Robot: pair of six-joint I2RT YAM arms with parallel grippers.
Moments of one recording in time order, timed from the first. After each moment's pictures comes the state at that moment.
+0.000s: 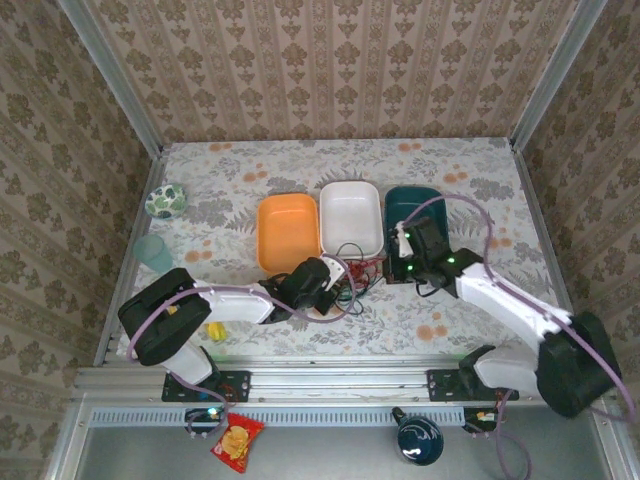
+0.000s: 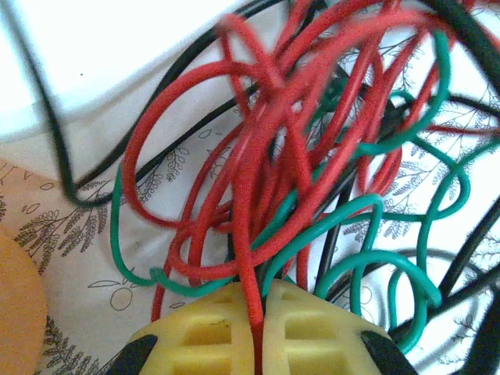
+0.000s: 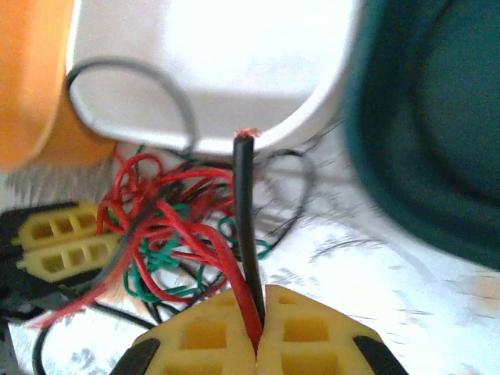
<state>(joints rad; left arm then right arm) -1.01 1.58 0.62 0.20 -0.07 -0.14 0.45 1.15 0.73 -0.48 -0.13 0.45</state>
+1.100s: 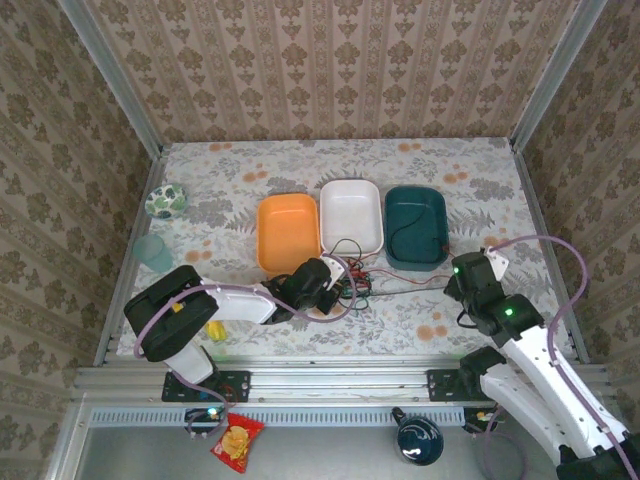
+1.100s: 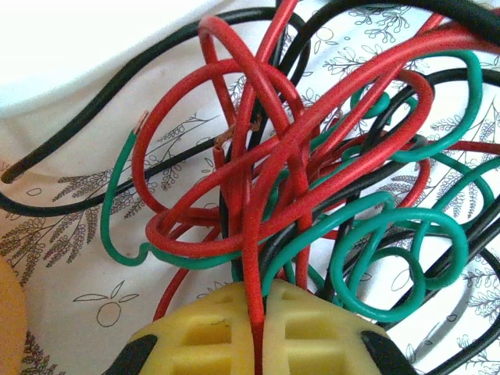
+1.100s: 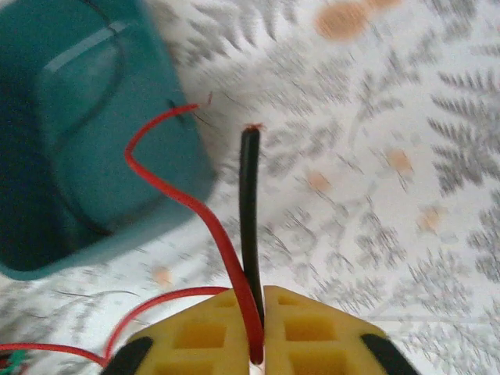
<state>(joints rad) -1.01 1.61 0.61 0.26 -0.07 -0.17 0.34 0.64 0.56 -0.87 0.43 0.86</state>
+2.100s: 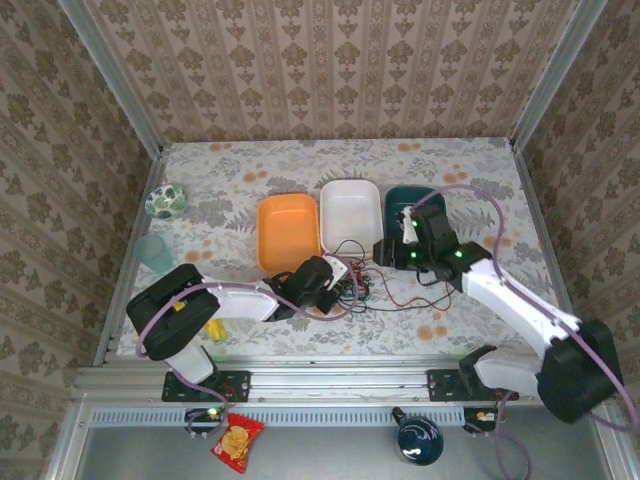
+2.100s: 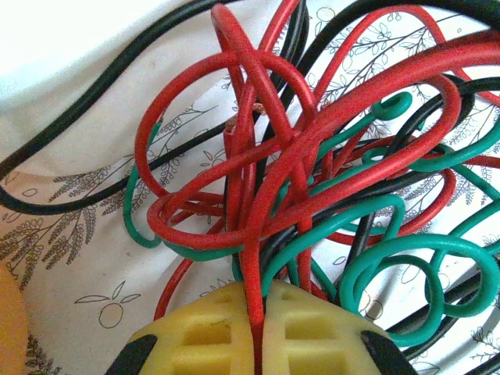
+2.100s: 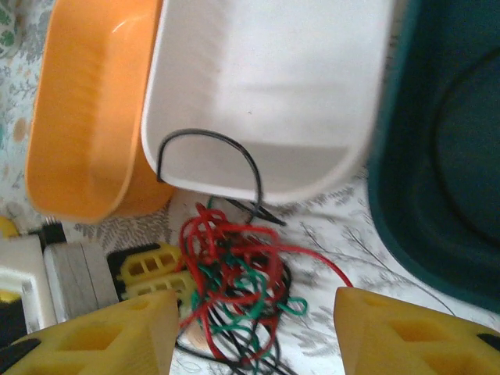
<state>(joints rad) -1.01 1.62 0.64 0.20 -0.06 -0.13 0.43 1.25 0.85 -0.43 -0.24 0.48</state>
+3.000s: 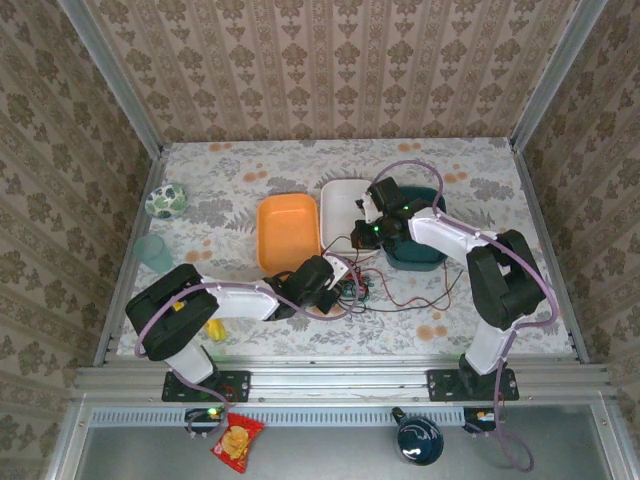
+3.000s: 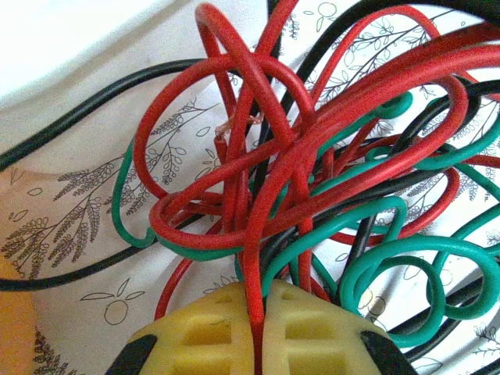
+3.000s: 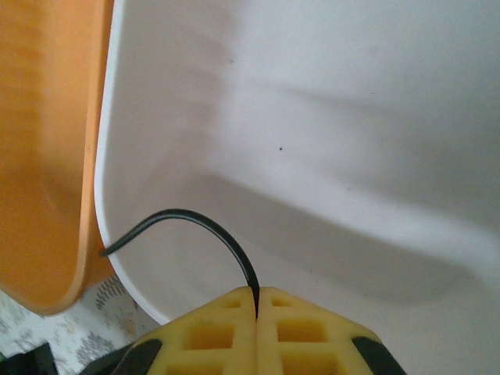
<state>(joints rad) -1.01 1.62 0.65 0.17 -0.07 -0.12 0.44 1.77 1.20 -0.48 -0.34 0.39</state>
